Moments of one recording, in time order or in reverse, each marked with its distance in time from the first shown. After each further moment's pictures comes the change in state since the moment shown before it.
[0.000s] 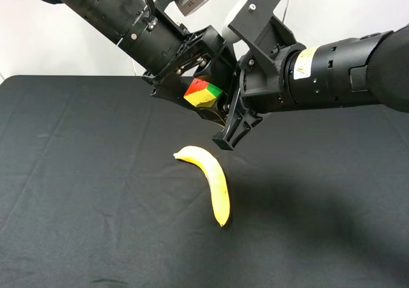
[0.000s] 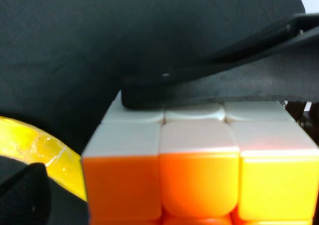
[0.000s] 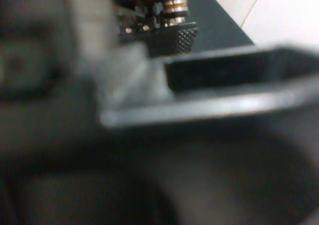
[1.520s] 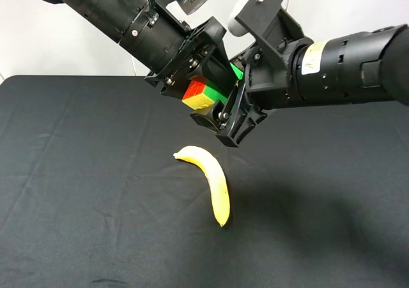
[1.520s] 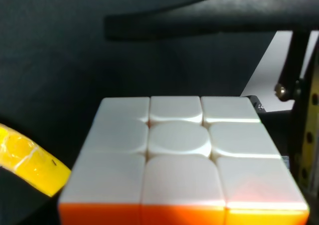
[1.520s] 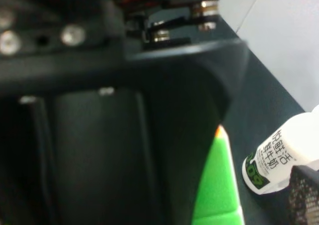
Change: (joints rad) left arm 0.000 -0.001 0.000 -0.052 0.027 -0.003; right arm -0.003 -0.028 0.002 -0.004 0.012 0.004
